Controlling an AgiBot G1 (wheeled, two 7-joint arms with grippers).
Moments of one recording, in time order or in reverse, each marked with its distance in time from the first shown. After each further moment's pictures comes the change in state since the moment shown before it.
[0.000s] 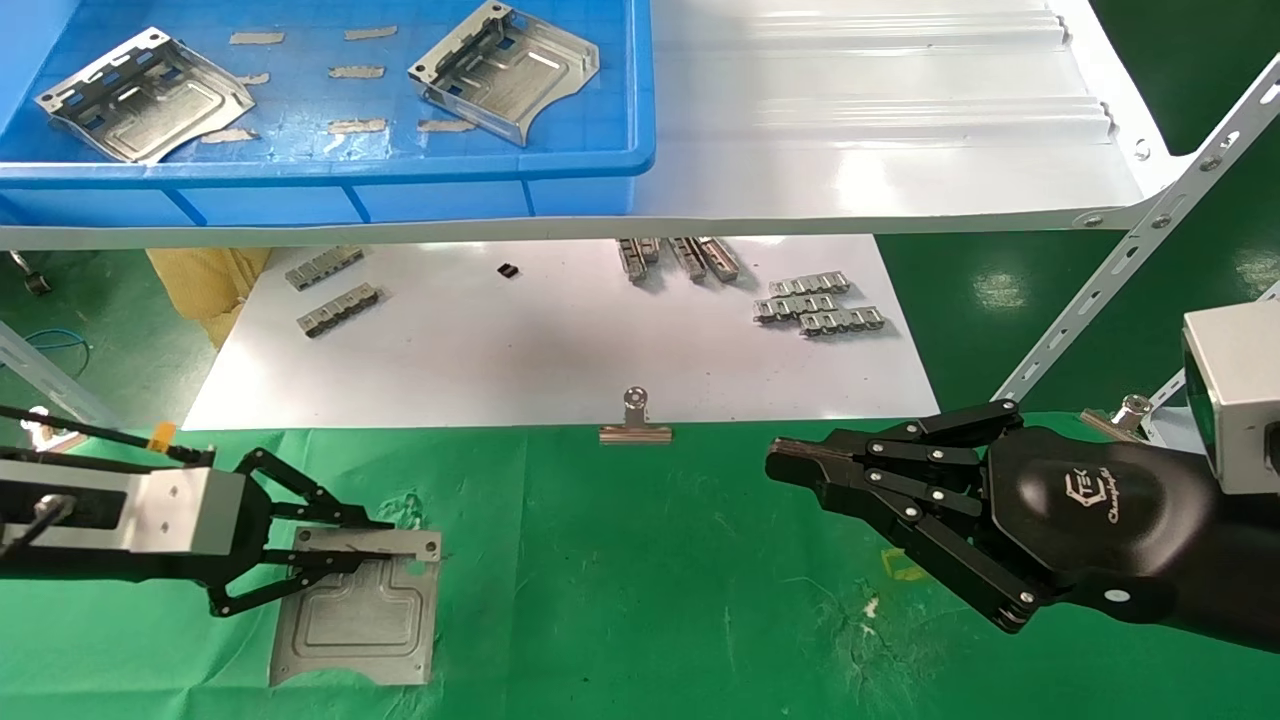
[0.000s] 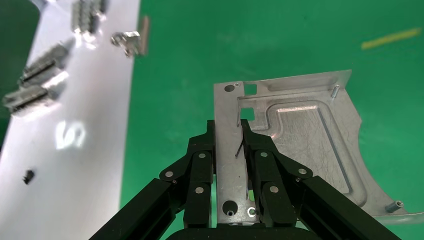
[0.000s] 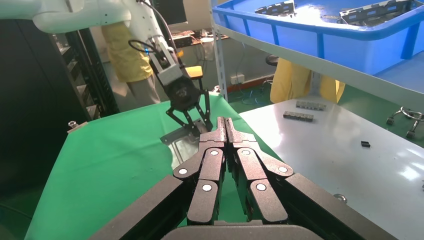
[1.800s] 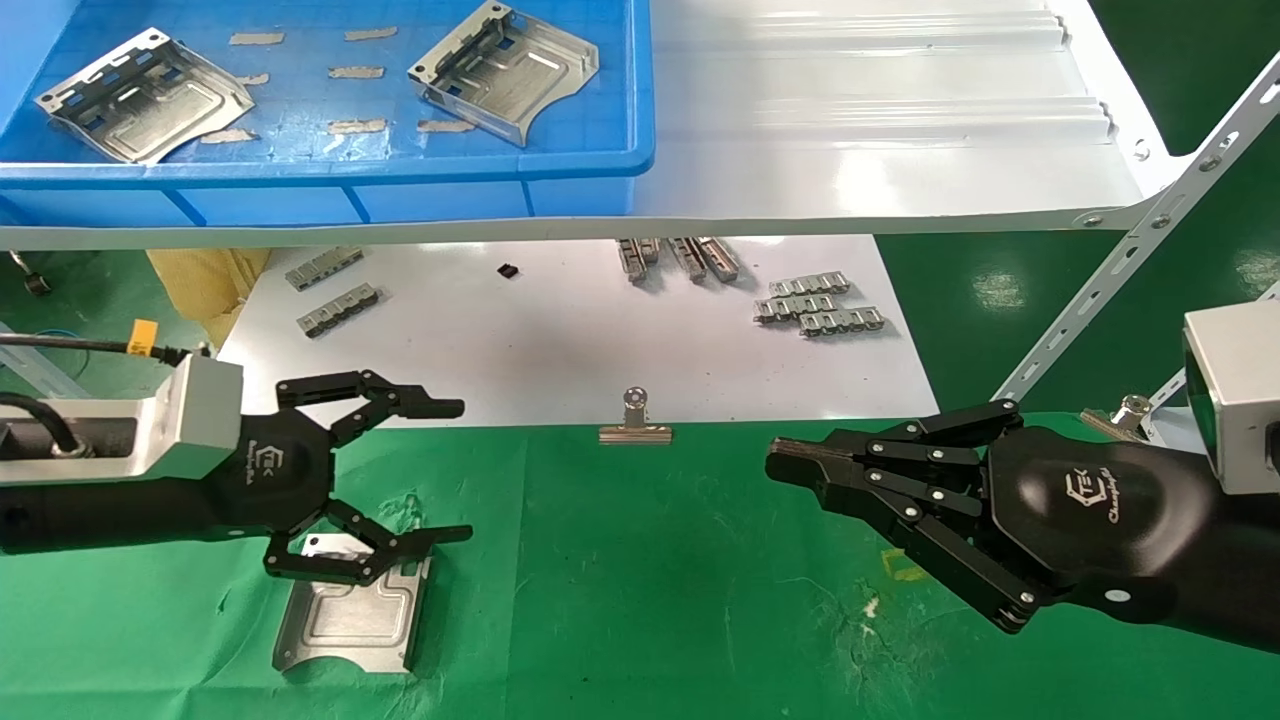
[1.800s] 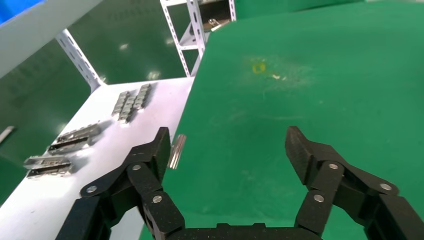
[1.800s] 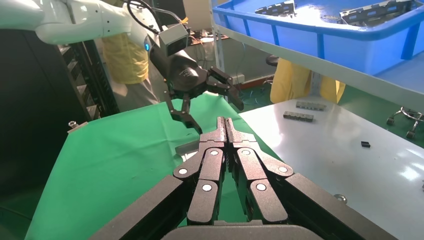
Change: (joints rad) left arm 0.108 0.039 -0.112 0.023 -0.268 0.055 -0.144; right arm 0.000 0.000 0.000 0.000 0.000 0.000 0.000
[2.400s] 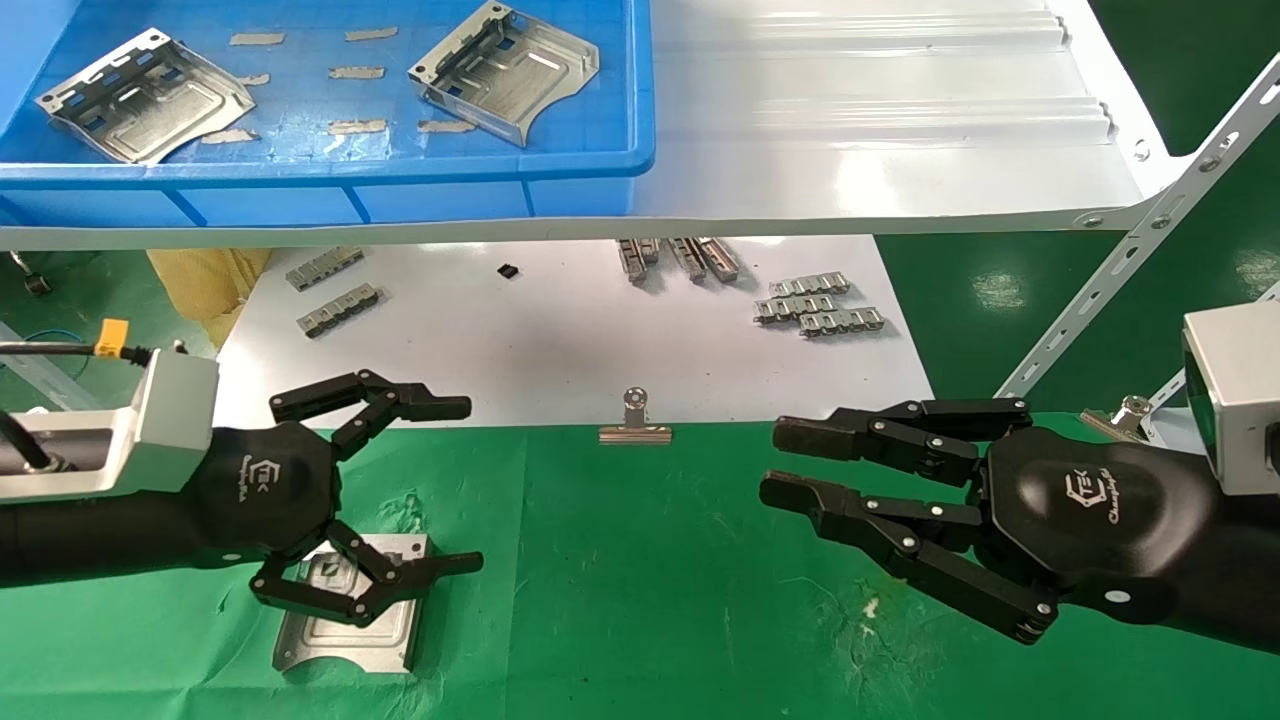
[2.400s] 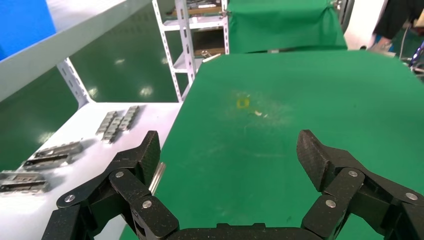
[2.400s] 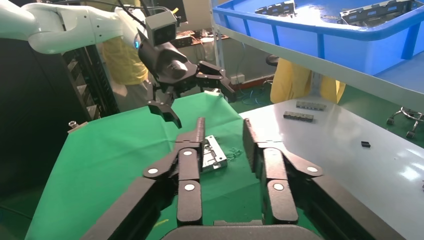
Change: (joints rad) left arm 0.157 -0.051 -0.187 -0.245 -0.034 -0.029 -0.204; right arm 0.000 0.000 0.000 0.000 0.000 0.000 0.000
